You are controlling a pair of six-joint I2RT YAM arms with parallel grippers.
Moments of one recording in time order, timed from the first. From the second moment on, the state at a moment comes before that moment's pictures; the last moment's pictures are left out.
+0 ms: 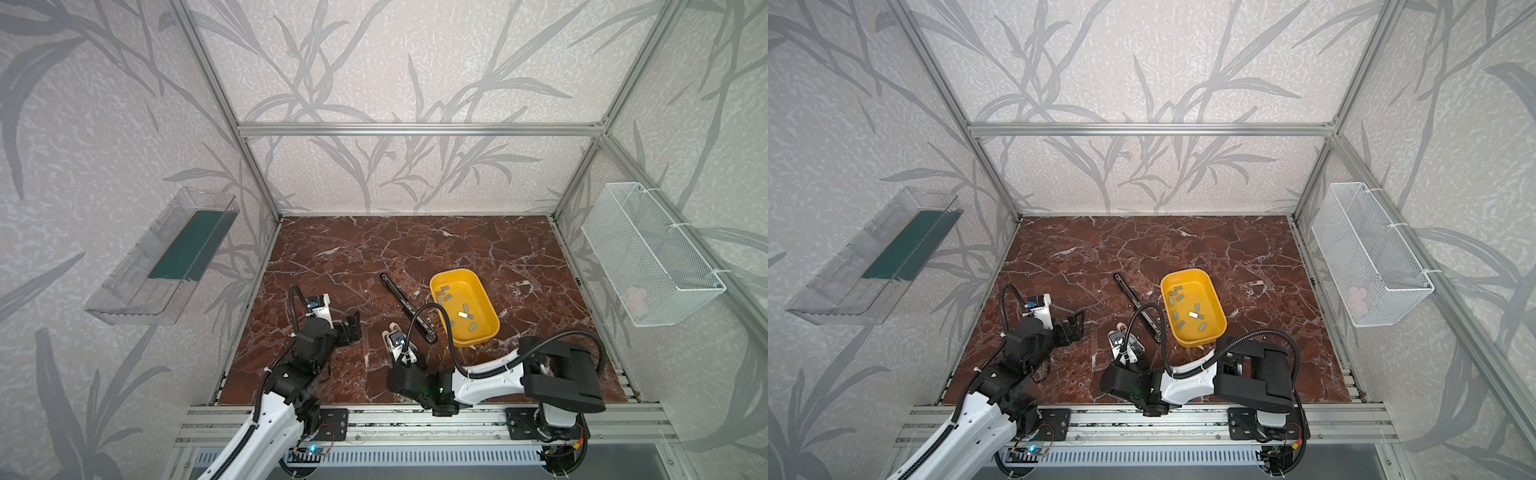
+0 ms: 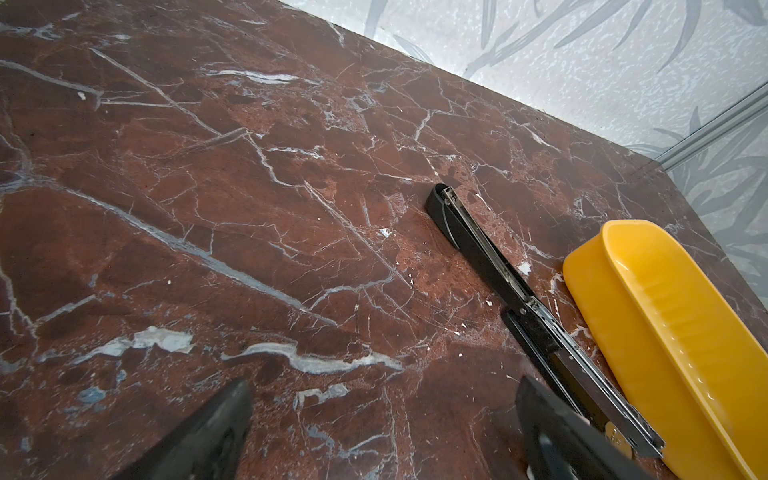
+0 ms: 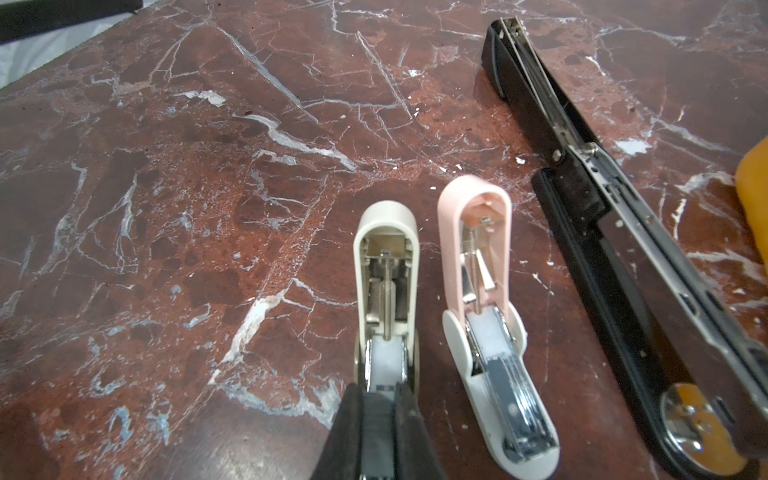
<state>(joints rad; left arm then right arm) -0.38 0.51 0.24 -0.23 -0.15 -0.50 1.43 1.81 0.81 0.23 0.66 0.66</state>
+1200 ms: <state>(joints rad) -0.38 0.51 0.24 -0.23 -0.15 -0.50 1.43 1.84 0.83 0.22 0.68 0.66</state>
